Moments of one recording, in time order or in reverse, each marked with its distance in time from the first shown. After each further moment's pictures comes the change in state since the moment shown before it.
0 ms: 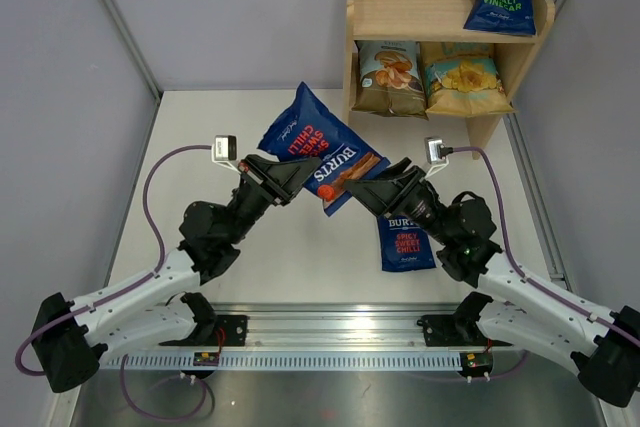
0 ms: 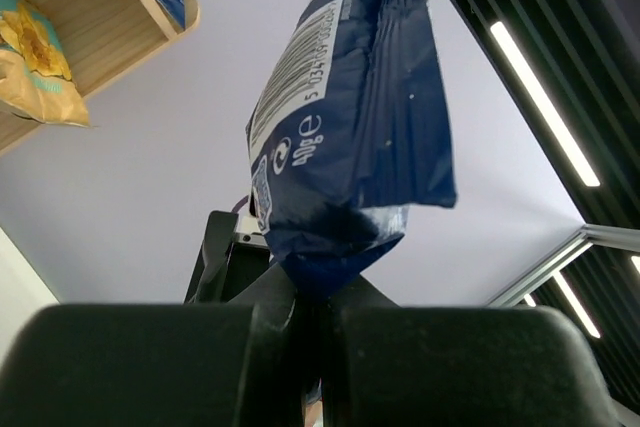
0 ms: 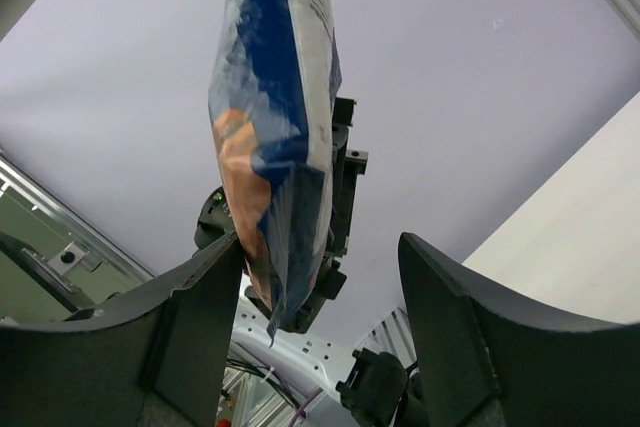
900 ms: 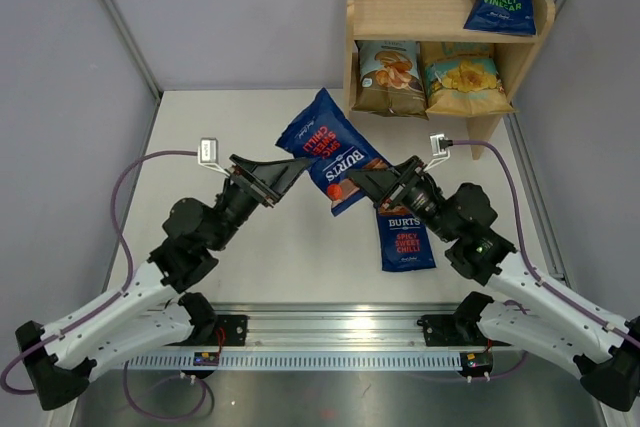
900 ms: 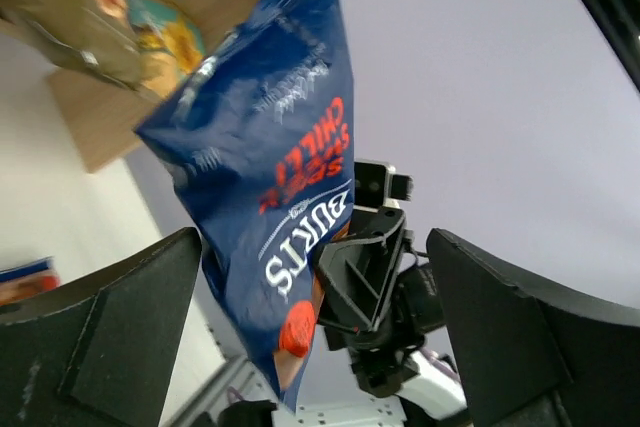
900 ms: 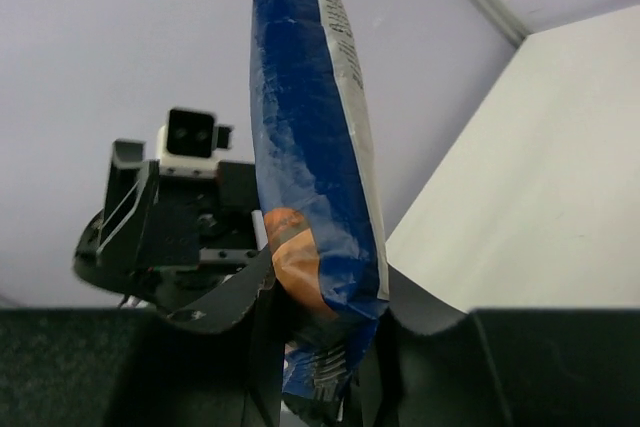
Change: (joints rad) left arm 0.000 -0.152 0.064 -0.431 -0.113 0.102; right arm 0.001 -0.037 0.109 -0.344 0.137 -0.089
